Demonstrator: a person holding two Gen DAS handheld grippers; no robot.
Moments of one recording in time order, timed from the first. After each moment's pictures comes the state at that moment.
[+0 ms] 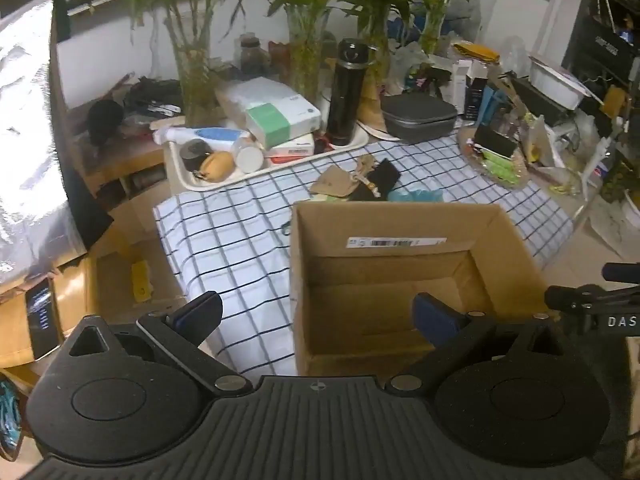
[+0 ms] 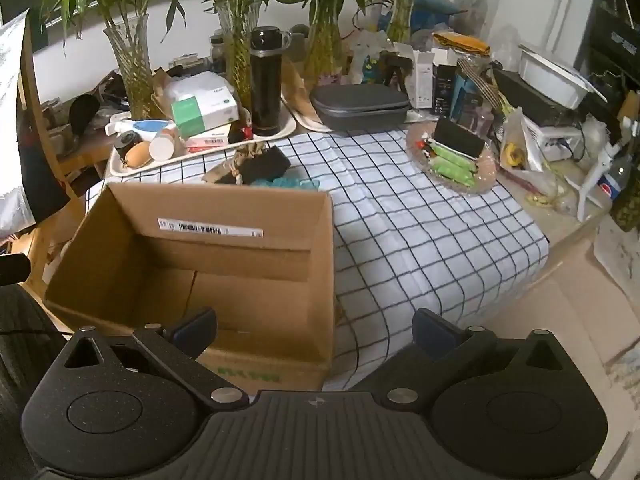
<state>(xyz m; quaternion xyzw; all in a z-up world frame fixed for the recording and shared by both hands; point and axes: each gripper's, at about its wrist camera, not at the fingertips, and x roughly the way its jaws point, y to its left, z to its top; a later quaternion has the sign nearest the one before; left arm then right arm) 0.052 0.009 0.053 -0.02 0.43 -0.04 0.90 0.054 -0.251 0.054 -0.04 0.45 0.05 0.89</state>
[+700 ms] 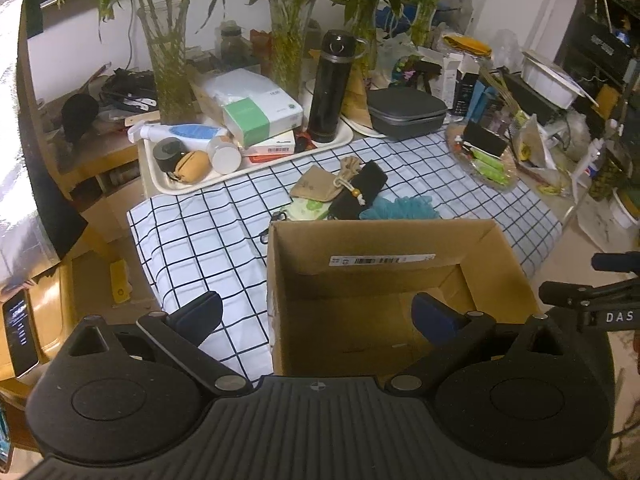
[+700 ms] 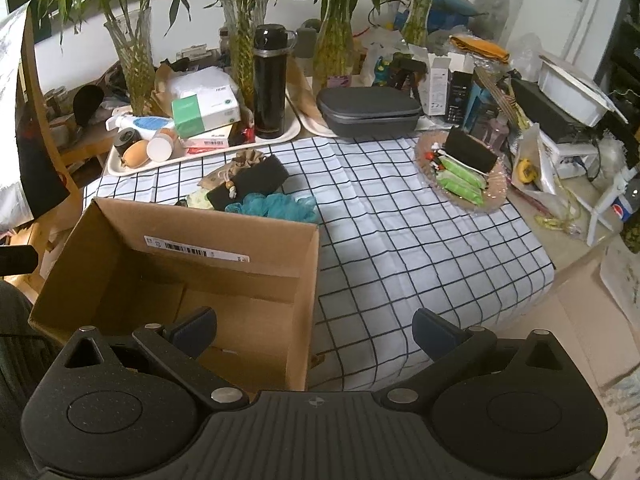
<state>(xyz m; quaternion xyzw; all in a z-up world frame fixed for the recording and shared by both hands) 0.089 0.003 0.052 -0.03 0.45 -0.06 0.89 0.098 -0.265 0.060 -0.05 0.47 0.08 0.88</state>
